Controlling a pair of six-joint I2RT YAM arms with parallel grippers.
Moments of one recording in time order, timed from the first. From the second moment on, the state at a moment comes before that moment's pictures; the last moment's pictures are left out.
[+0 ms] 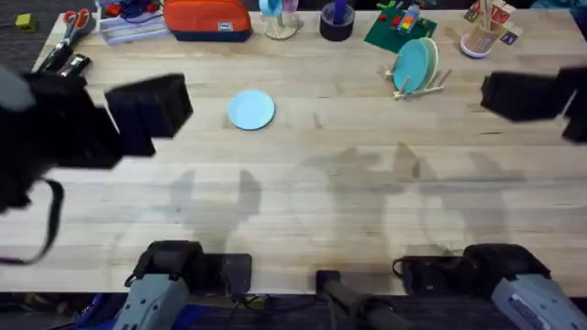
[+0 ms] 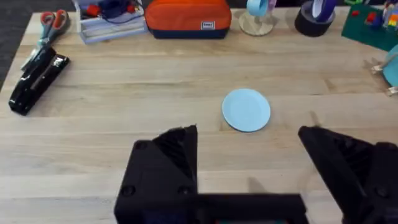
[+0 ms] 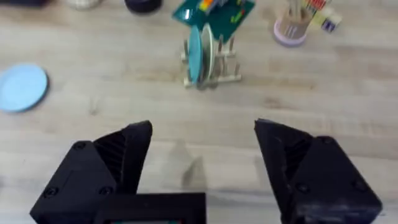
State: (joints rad) left arm 0.00 0.59 1.17 -1.09 0.02 0.00; right arm 0.00 0.69 1.07 -0.98 -0.03 -0.05
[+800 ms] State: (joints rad) left arm 0.00 1.16 1.73 -1.53 0.06 0.00; right arm 0.00 1.14 1.56 -1.32 -0.03 -0.08
